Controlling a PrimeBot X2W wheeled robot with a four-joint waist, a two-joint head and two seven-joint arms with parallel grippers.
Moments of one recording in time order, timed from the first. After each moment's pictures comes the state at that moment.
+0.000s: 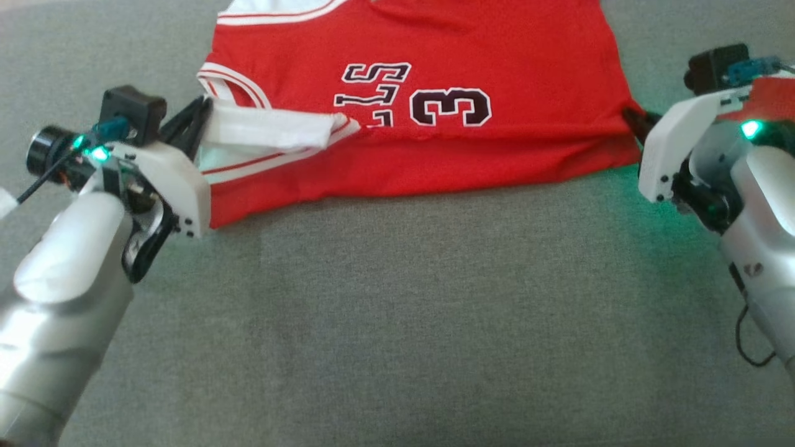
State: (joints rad) left arm -0.81 0.46 -0.72 0.60 -0.58 -0.10 0.14; right arm -0.84 -0.38 0.54 0.82 0.62 0.13 0.38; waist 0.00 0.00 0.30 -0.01
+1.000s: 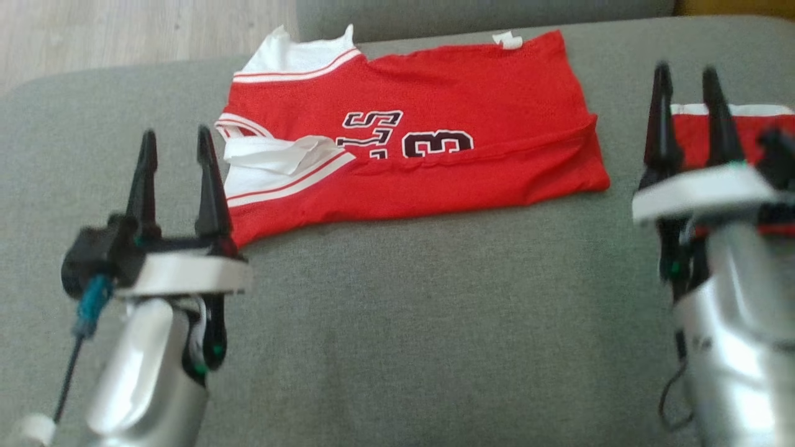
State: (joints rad) left arm -0.38 0.21 -0.28 0.25 -0.46 0.09 -0.26; right arm -0.55 -0.11 0.01 0.55 0.34 0.13 -0.25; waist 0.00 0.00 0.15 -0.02
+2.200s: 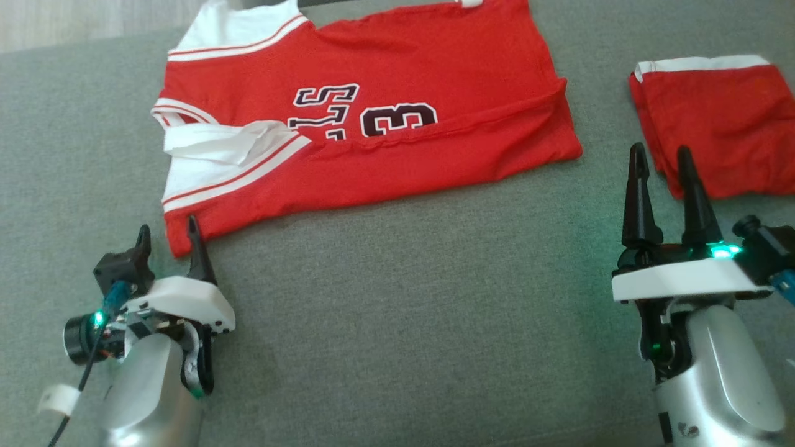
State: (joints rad) left arm -0.41 0.12 -0.11 0.69 -0.32 0.10 -0.14; right arm -0.26 -0.05 0.03 0.27 0.35 0.13 -0.26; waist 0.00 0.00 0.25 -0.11
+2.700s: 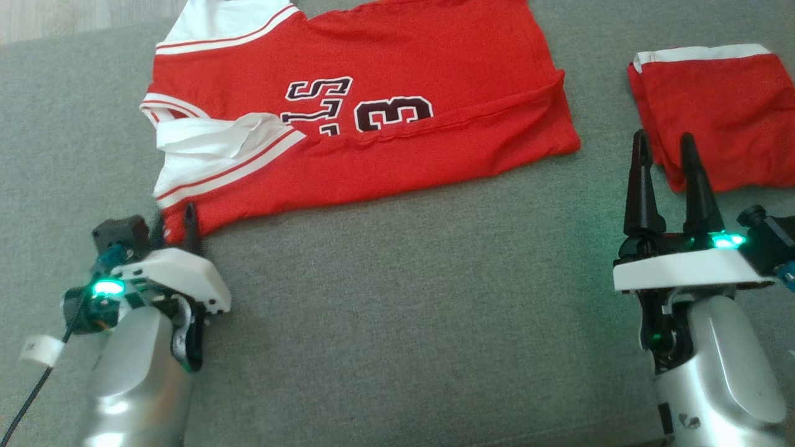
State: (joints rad) left arm -0.52 0.15 -0.13 0.82 -0.33 0.04 -0.03; right arm -0.28 -0.05 0.03 0.26 0.37 0.13 -0.26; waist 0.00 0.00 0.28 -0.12
